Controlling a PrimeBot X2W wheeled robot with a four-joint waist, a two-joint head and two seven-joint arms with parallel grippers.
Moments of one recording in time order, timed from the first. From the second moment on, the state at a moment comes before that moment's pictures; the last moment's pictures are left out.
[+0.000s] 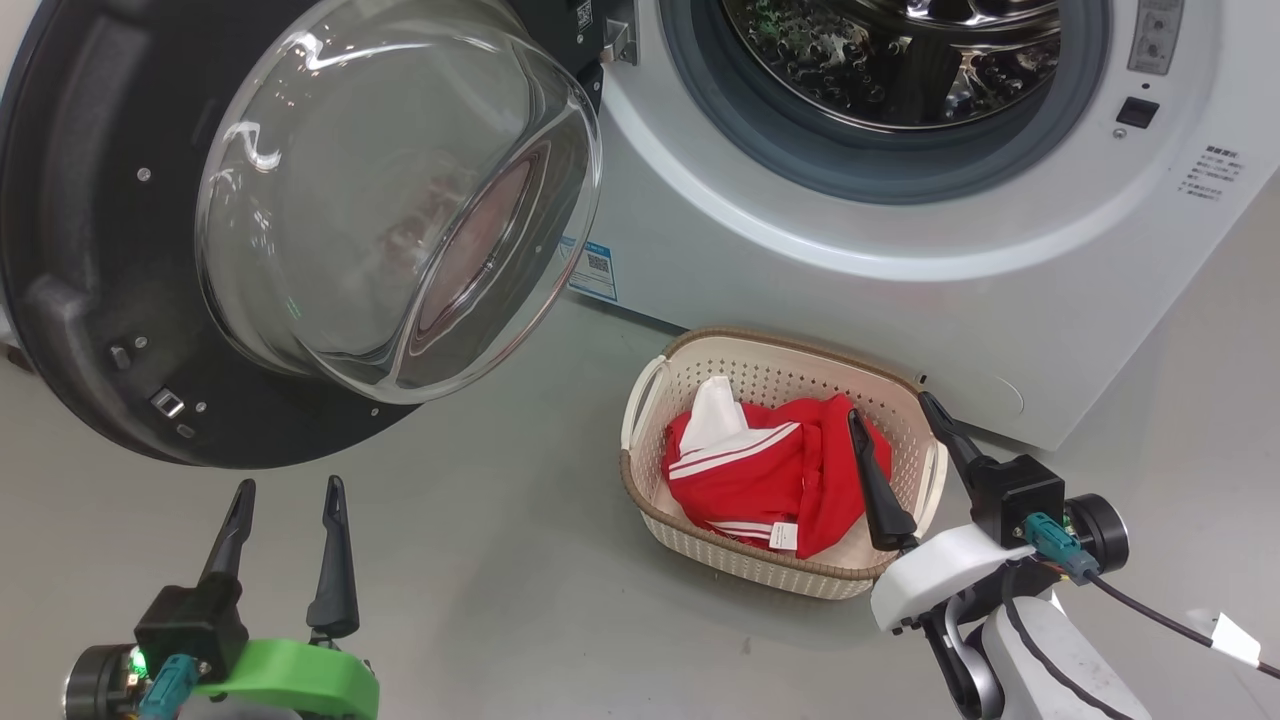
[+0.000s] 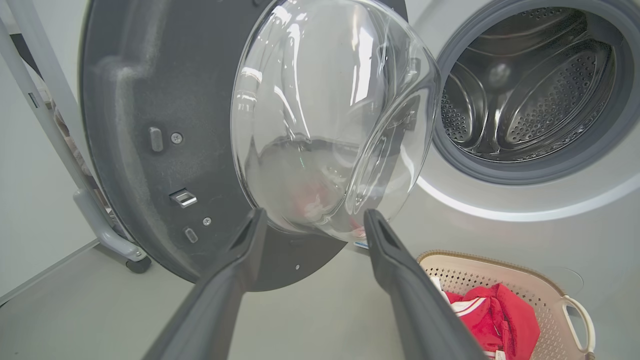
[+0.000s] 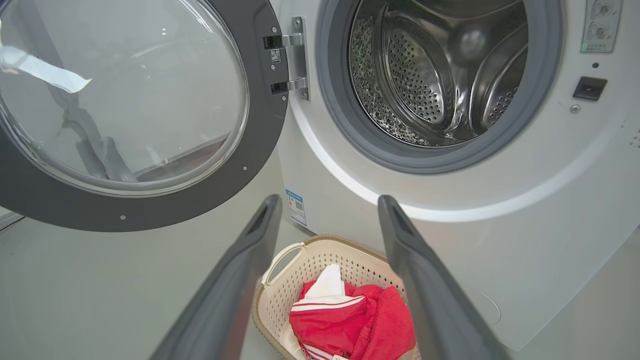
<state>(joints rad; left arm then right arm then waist) 0.05 0.08 -0.11 0.03 -0.27 0.10 -0.16 -0.19 -0.06 0.32 0.37 0.25 -0.04 -0.26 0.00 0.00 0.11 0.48</state>
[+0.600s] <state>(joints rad) 0.05 0.08 -0.10 0.02 -0.29 0.10 -0.17 -0.19 -0.06 0.32 0.38 0.25 -0.04 -0.26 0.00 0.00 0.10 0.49</state>
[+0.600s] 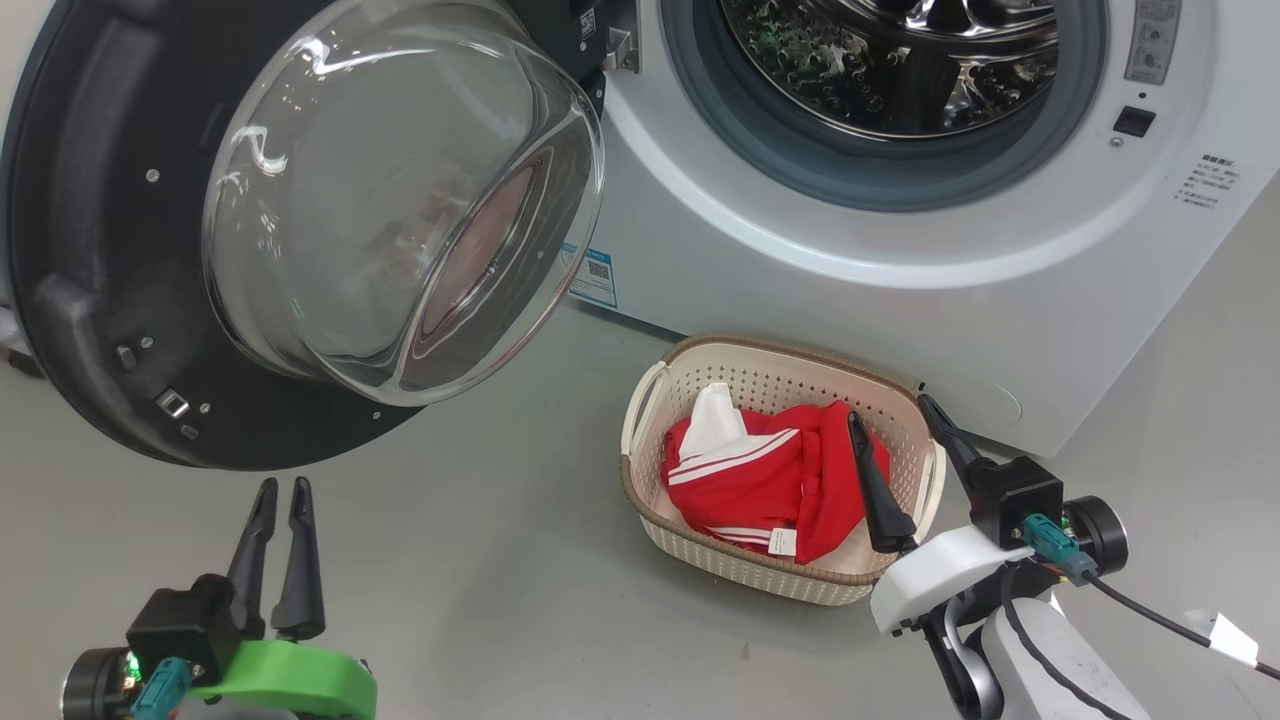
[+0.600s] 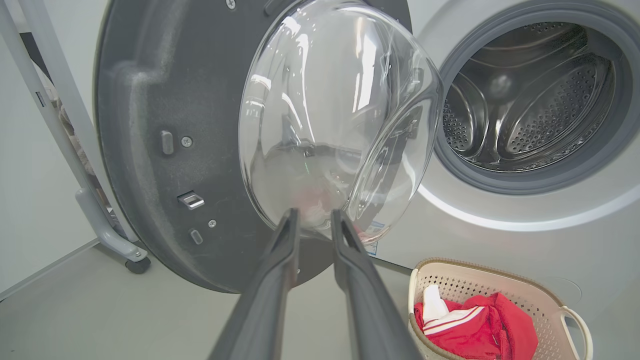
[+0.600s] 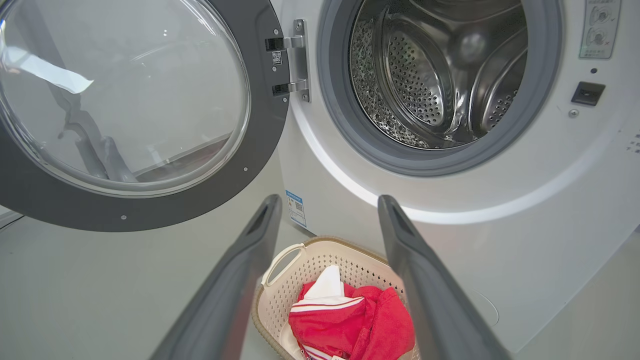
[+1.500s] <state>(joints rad) 0.00 0.03 0.22 -0.24 -1.28 -0.08 -0.23 -0.19 -0.06 0.32 0.40 0.25 -0.05 -0.26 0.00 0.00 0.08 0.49</state>
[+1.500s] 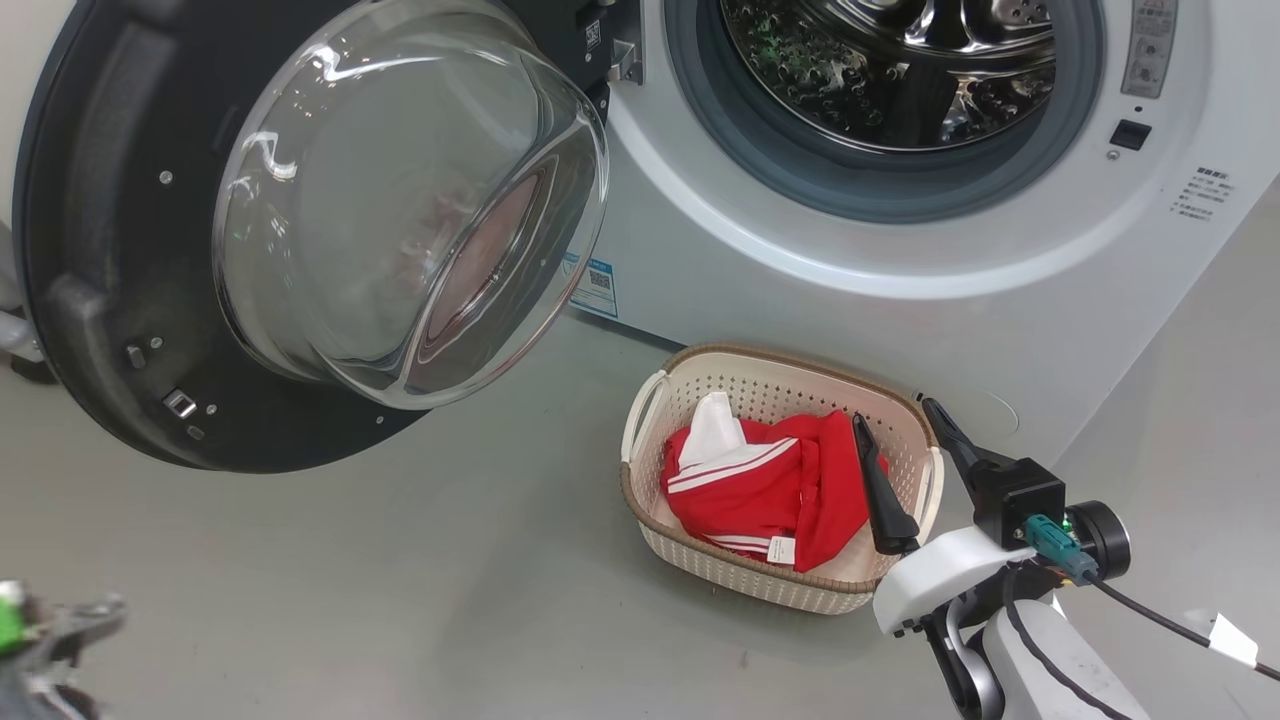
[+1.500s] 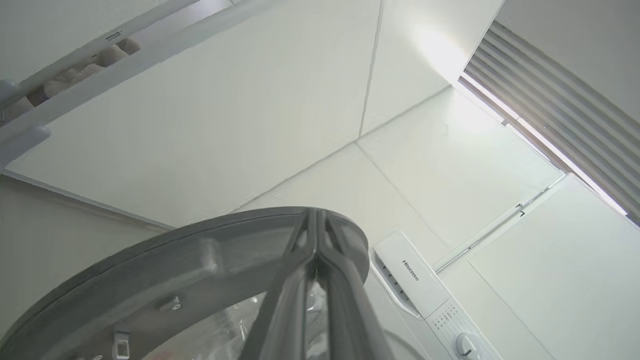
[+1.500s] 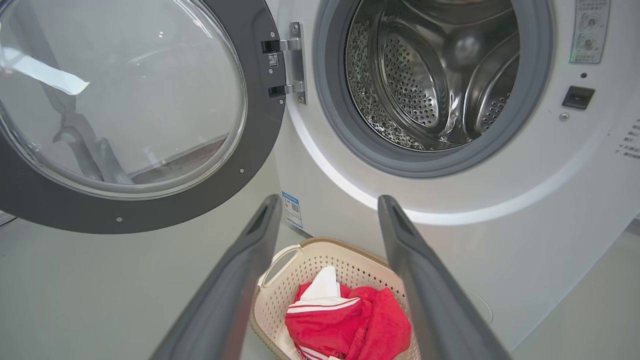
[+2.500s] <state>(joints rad) -0.24 0.35 0.45 0.13 -1.73 0.08 0.14 -0.20 -0.06 0.34 0.40 0.24 -0.05 -0.26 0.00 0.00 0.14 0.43</state>
